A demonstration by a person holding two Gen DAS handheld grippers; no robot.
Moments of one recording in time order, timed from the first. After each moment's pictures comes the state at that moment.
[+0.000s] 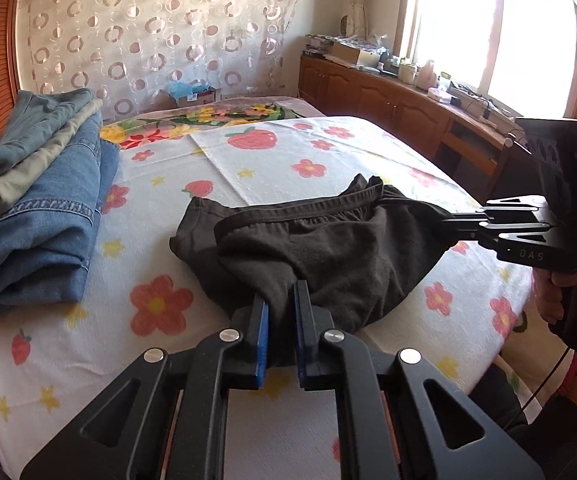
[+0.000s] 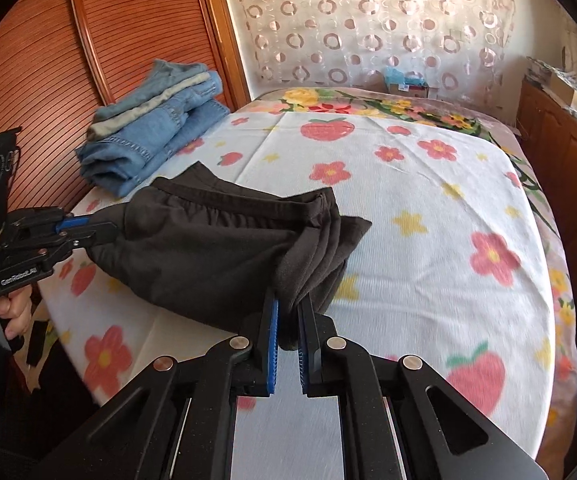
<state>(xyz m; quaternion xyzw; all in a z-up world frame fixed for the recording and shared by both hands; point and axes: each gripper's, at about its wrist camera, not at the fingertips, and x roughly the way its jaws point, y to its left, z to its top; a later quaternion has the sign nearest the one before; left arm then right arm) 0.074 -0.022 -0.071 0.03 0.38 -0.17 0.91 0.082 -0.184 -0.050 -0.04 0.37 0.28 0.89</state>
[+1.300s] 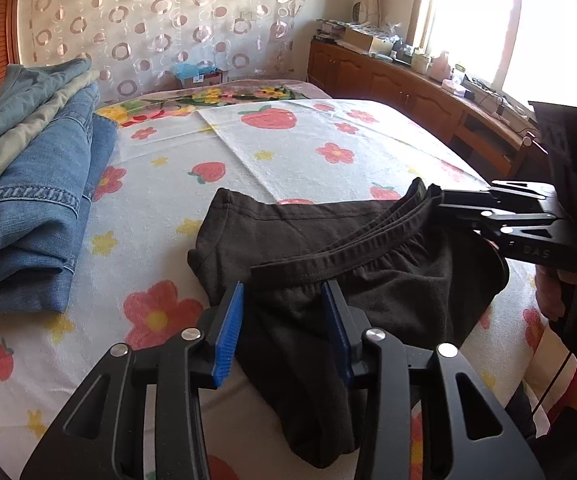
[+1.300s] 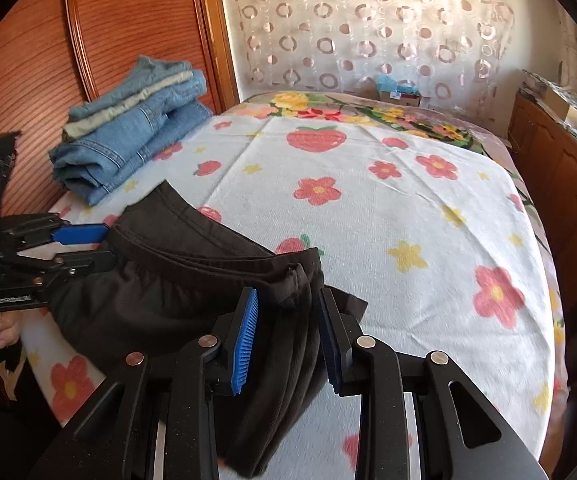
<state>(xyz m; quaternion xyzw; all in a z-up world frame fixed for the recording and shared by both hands) 0.114 -0.016 -0.097 0.02 0.41 -0.16 0.90 0.129 -0.159 -0.066 -0.07 0.37 0.25 0.89</state>
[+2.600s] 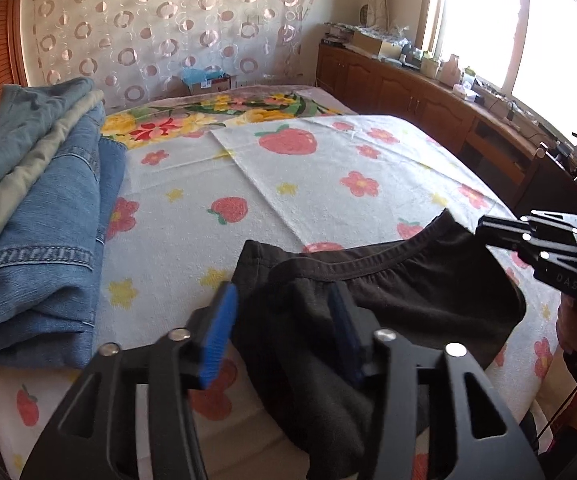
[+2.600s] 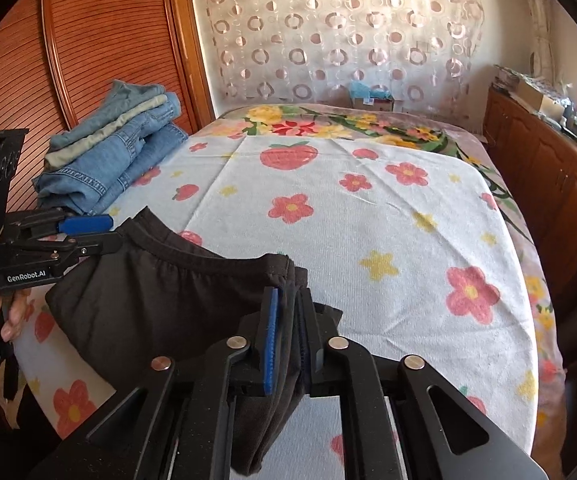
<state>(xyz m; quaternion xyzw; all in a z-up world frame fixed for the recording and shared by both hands) 0.148 -0.007 -0.081 0.03 0.40 -0.15 0.90 0.117 -0.166 -0.048 -0.04 0.34 0.22 0.91</state>
